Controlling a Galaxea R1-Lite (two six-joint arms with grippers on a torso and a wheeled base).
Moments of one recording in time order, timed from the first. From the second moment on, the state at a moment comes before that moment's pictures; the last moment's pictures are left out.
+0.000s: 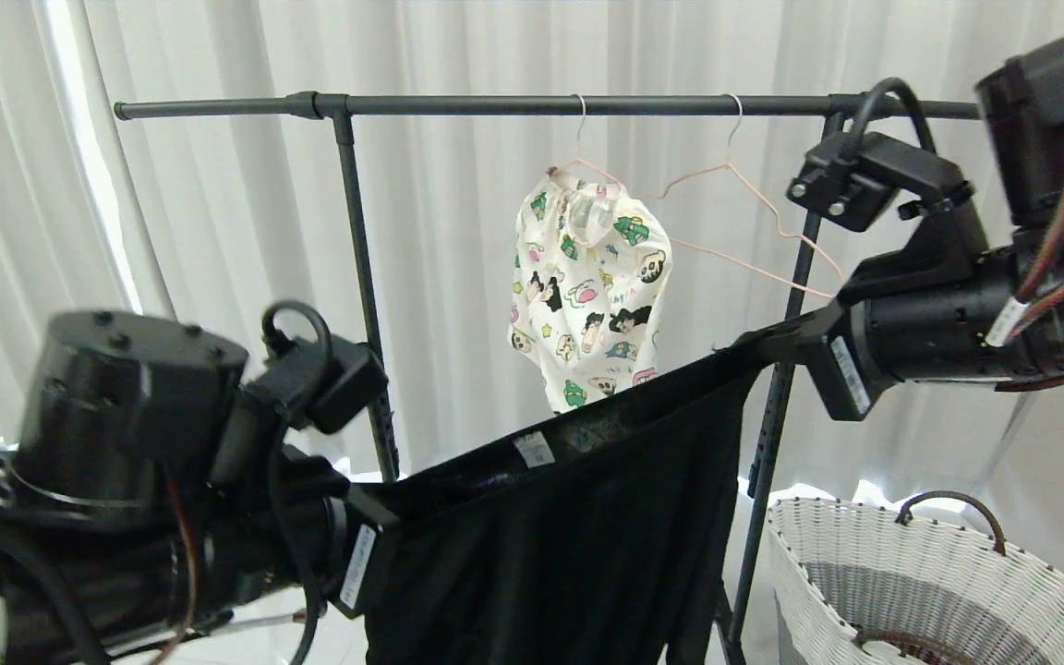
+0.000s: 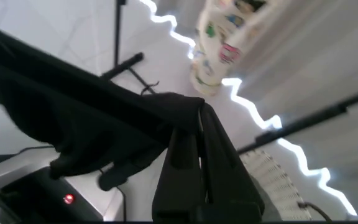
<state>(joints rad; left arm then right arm) -0.65 1.36 -0.80 0.05 0.05 0.00 0.76 1.52 -1.40 0.40 -0.06 -0.13</state>
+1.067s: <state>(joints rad) -0.74 1.53 -1.67 0.39 0.10 0.17 0.68 1.30 -1.53 0.43 -0.07 -0.15</state>
